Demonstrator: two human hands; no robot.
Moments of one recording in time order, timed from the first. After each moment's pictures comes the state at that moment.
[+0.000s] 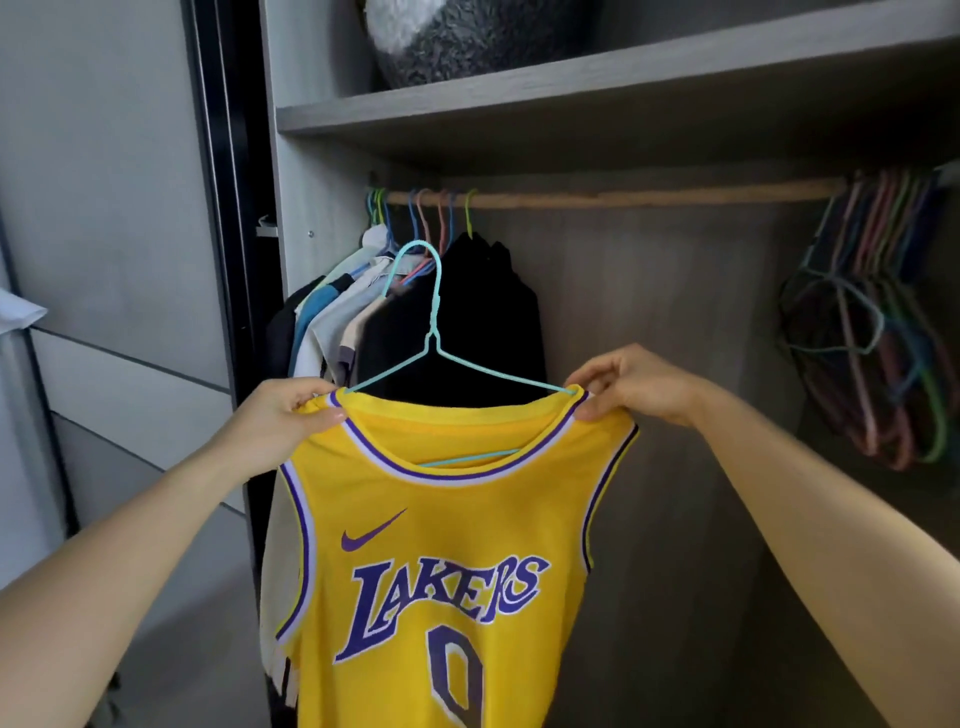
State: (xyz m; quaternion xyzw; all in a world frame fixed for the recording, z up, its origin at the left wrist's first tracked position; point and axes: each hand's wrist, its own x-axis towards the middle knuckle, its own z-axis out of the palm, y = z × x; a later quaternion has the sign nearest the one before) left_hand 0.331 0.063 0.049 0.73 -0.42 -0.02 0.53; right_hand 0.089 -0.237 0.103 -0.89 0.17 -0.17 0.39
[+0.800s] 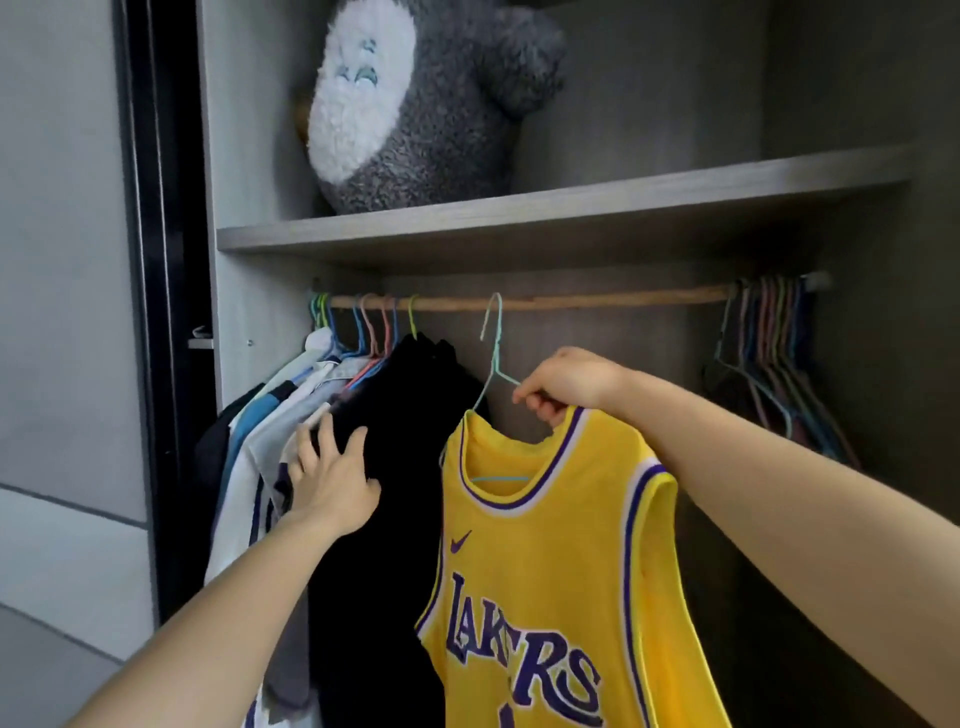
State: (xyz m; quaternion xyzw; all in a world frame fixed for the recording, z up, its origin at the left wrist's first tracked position) left_hand 0.340 -0.066 0.082 0.88 -0.39 0.14 0.22; right_hand 0.102 -0.191 0.206 -0.82 0.27 -0.24 0.45
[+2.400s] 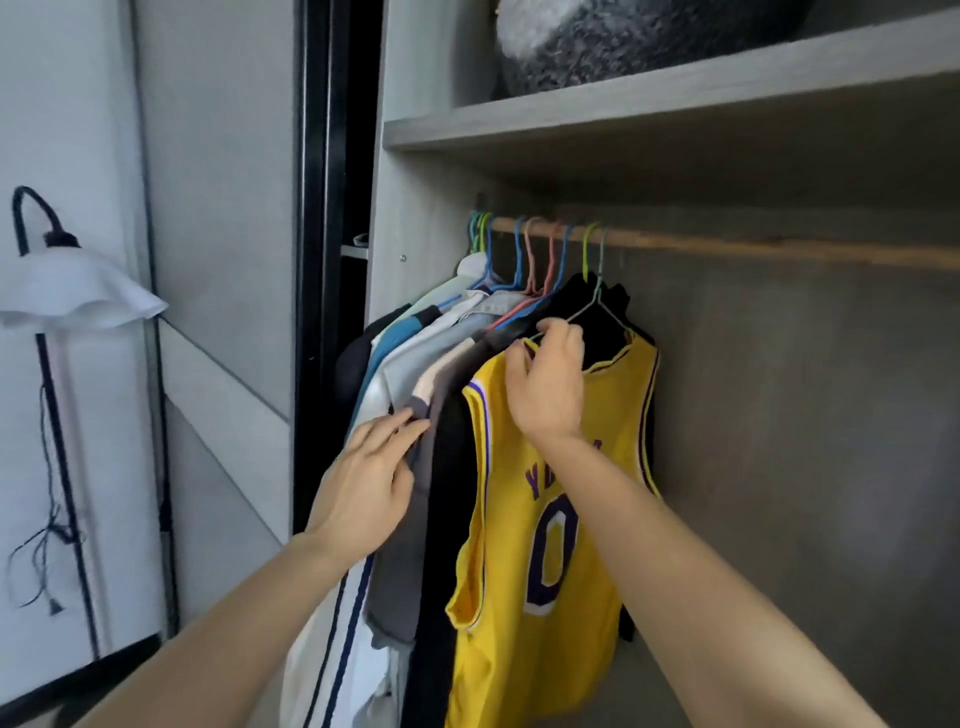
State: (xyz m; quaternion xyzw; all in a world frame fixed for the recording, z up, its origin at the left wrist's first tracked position) left_hand 0.398 -0.007 -0.007 0.79 -0.39 0.35 0.33; right_hand 0.342 -0.189 0.101 -0.81 0.13 -0.53 0.22
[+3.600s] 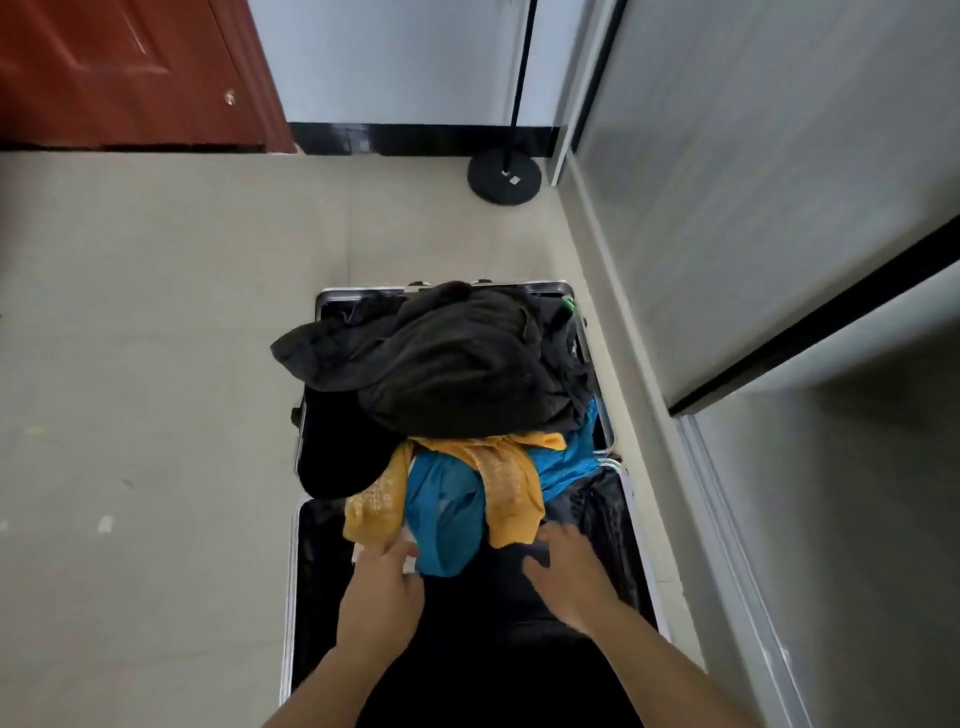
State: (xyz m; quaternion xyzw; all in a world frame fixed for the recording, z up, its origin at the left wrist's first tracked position) left_hand 0.190 0.433 -0.822 0.90 0.19 -0.18 0.33; right_hand 0.252 0.220 -0.818 -0.92 0.00 0.33 0.21
